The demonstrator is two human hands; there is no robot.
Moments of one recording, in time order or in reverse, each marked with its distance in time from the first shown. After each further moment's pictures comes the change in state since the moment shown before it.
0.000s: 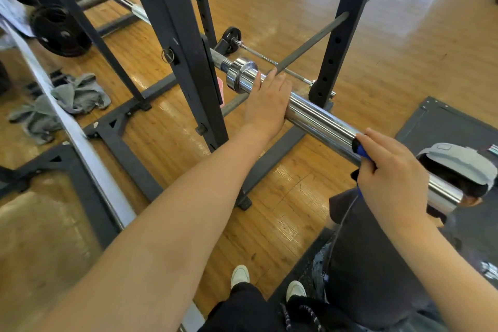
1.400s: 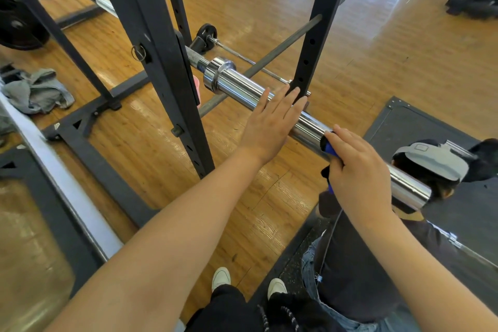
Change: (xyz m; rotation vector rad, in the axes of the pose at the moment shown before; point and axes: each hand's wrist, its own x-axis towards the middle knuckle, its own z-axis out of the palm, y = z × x) left_hand -0.022 0.033 0.012 -0.042 0.068 0.216; right_hand 0.006 -0.008 0.009 -0.053 -0.041 0.000
